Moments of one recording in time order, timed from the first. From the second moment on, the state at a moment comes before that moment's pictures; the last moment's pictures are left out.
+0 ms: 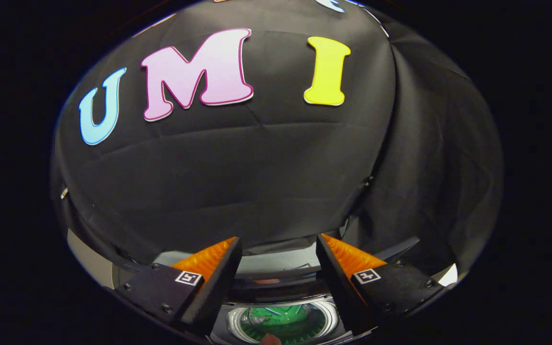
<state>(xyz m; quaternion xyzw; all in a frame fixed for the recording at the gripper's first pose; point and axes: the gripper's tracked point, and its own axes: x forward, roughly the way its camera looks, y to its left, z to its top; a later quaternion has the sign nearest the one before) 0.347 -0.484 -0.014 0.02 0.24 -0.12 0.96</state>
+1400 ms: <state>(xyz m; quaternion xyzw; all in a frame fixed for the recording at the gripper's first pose) 0.181 -0.461 -0.115 0.04 0.31 -0.11 0.94</state>
